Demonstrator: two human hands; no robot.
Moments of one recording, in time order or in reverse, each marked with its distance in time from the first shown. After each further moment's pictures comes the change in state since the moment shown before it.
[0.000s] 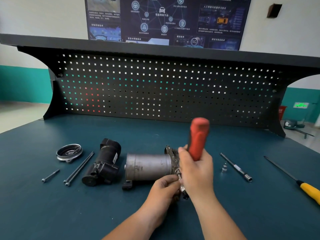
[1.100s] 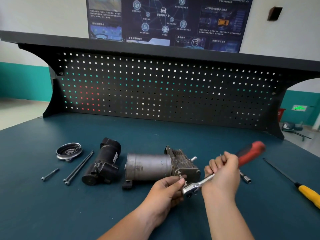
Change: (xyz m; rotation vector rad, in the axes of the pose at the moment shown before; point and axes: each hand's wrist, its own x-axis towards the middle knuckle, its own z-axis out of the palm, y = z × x) left_hand 0.004 -0.002 -0.001 -0.115 0.021 -0.162; right_hand 0.021 0.002 -0.033 0.611 0.514 0.307
